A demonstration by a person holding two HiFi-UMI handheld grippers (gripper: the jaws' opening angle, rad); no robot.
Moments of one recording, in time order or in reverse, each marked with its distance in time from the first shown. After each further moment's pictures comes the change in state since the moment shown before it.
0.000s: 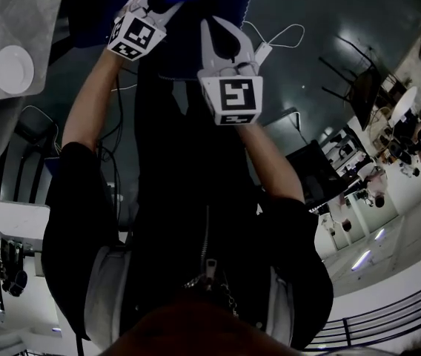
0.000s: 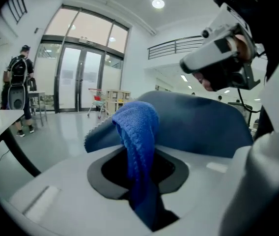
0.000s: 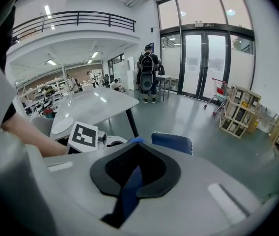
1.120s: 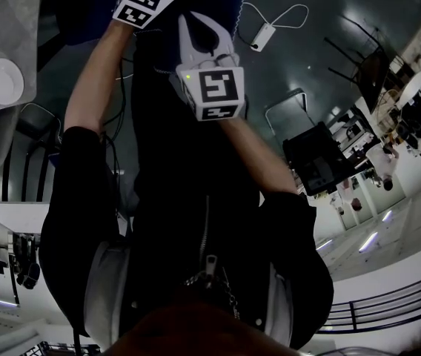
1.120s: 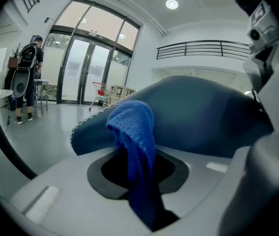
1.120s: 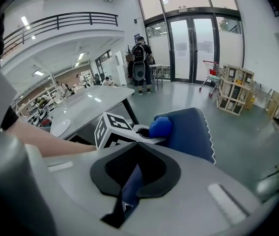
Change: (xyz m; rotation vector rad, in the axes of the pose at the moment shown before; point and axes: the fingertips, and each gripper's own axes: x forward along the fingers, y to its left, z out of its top) left arm 0.072 0.027 0.006 -0.112 -0.001 0.020; right arm 0.020 0.012 -0.044 0.184 0.074 -0.009
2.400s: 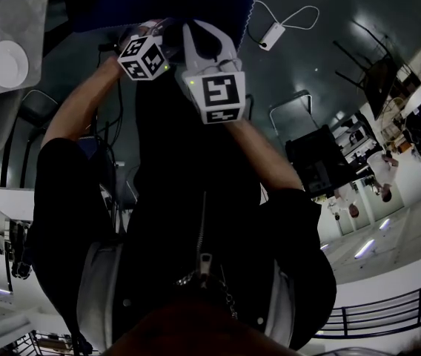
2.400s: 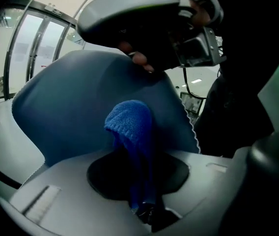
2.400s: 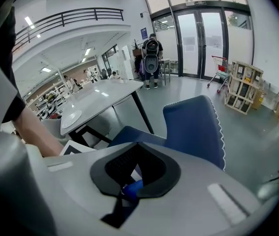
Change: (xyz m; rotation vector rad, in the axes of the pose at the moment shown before) left arm -0.097 -0.192 -0.105 0.200 0.218 -0.503; right arm -0.013 0.023 -0.036 -0.047 0.068 0.077
